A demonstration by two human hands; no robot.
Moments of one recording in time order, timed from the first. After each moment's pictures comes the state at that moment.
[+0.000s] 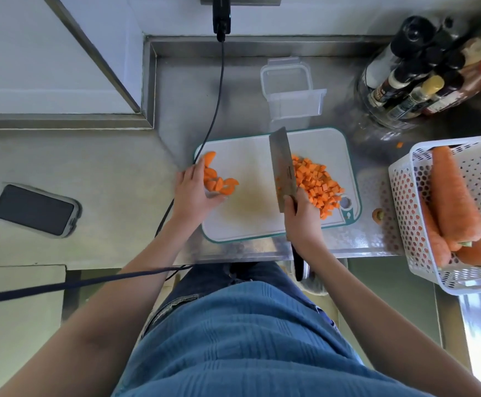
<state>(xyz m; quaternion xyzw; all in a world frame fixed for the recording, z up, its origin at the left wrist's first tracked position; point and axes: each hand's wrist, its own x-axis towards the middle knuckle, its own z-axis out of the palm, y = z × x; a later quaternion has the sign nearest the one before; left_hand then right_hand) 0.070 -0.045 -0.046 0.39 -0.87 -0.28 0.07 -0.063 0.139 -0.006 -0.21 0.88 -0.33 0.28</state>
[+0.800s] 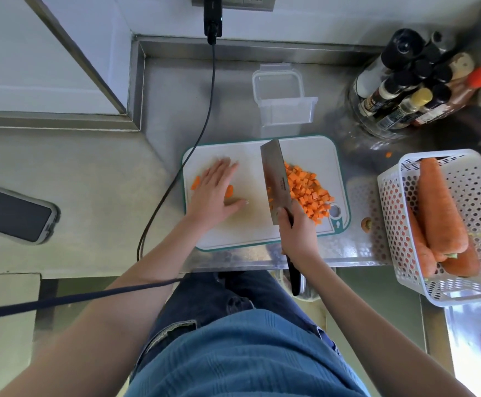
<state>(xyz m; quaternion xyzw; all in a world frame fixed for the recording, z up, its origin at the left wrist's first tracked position) 0.029 -0.025 -0.074 0.25 -0.93 -0.28 0.06 -0.070 0.153 -0.011 -0.20 0.87 -0.34 0.30</state>
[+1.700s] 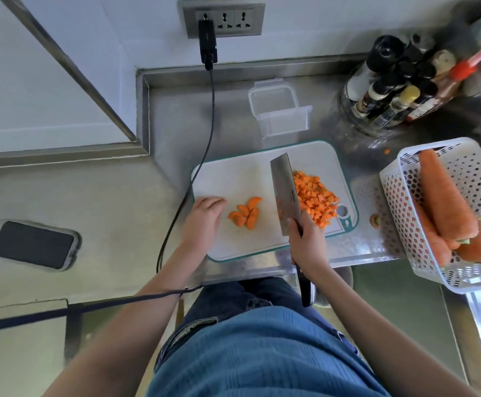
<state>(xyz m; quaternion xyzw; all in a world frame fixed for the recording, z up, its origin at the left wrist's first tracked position) 0.069 -0.030 -0.062 0.25 -0.93 -0.25 0.12 -0.053 0.158 -0.014 -0.15 0.88 -0.36 0.28</state>
